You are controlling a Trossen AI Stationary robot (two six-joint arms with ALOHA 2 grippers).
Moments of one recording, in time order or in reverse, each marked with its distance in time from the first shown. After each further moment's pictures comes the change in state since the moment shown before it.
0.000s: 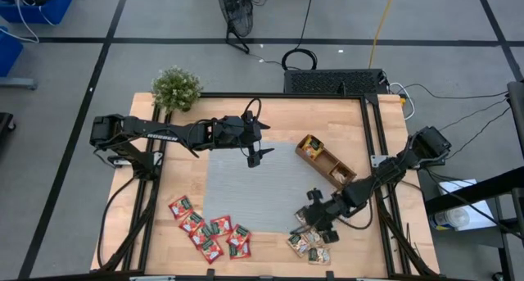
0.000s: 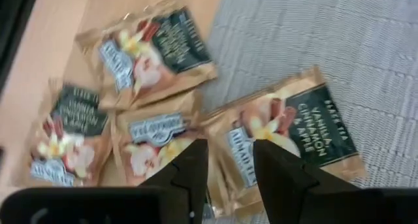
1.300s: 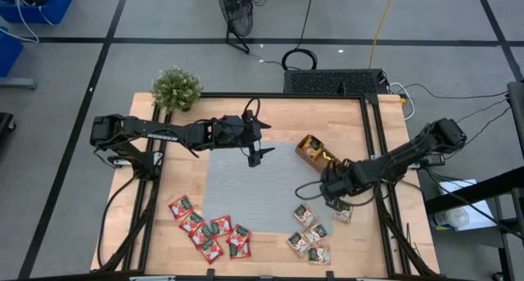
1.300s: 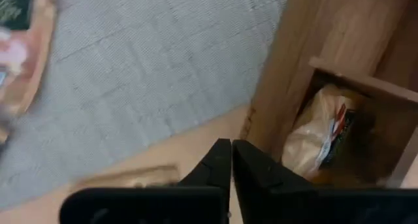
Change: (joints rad) left arm 0.000 0.000 0.000 0.023 0.000 0.000; right arm -0.179 -0.232 -0.006 -0.705 0.140 0.523
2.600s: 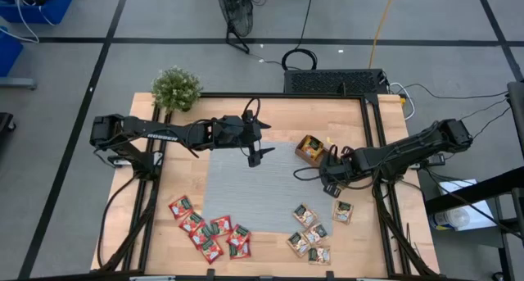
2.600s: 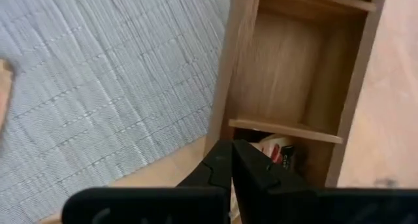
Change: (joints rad) left arm 0.000 0.000 0.000 -0.001 0.000 0.000; right arm -0.157 -0.078 -0.002 -0.022 0.084 -0.129
